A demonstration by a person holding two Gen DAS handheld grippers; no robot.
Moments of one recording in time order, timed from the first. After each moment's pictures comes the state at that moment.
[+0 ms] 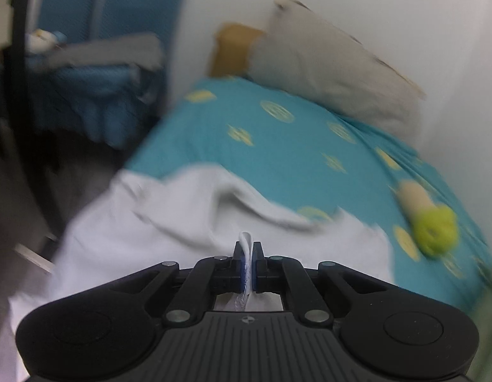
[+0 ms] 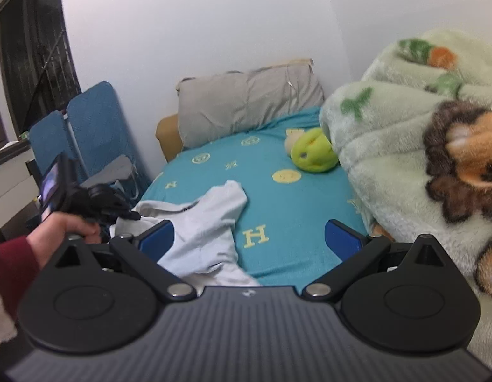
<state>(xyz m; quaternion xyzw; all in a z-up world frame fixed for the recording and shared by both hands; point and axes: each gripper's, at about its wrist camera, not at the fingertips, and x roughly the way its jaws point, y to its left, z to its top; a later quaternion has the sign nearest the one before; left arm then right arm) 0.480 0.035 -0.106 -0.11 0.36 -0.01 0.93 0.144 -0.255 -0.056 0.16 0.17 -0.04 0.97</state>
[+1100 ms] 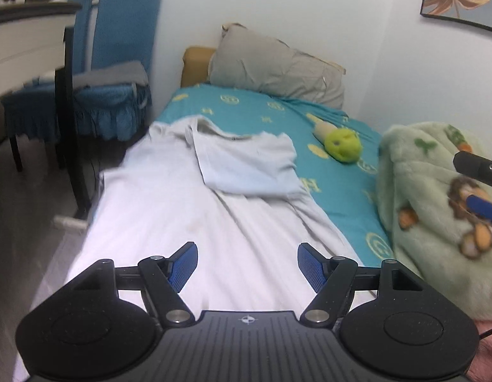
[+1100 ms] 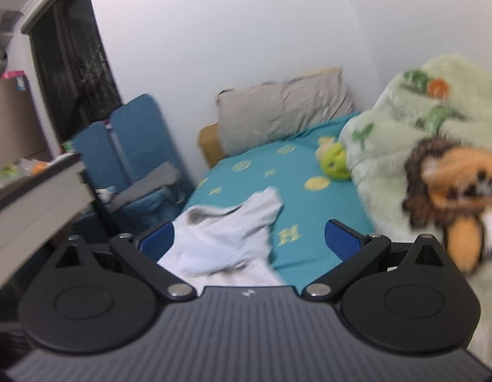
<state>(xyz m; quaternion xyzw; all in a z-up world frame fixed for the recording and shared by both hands) 0.090 0.029 -0.043 -0.06 0.34 -0.10 0.93 0.059 -0.270 -0.005 0.19 0.17 0.05 0.96</state>
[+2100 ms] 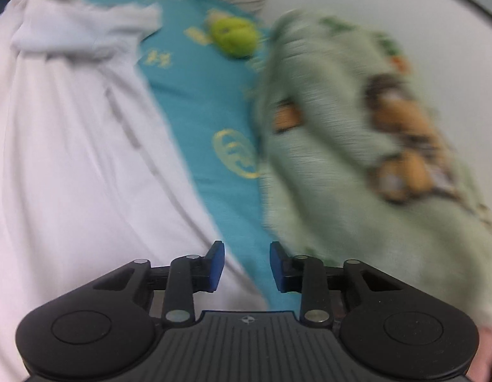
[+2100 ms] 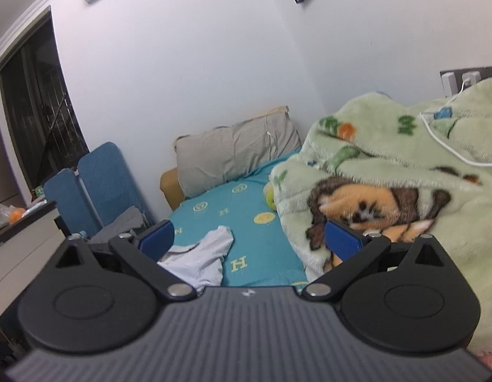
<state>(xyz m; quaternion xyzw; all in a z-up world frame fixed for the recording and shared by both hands) 0.132 -0.161 -0.161 -0.16 0.48 -0.25 0.83 -0.012 -0.323 0.010 0.21 0.11 -0.06 0.97</state>
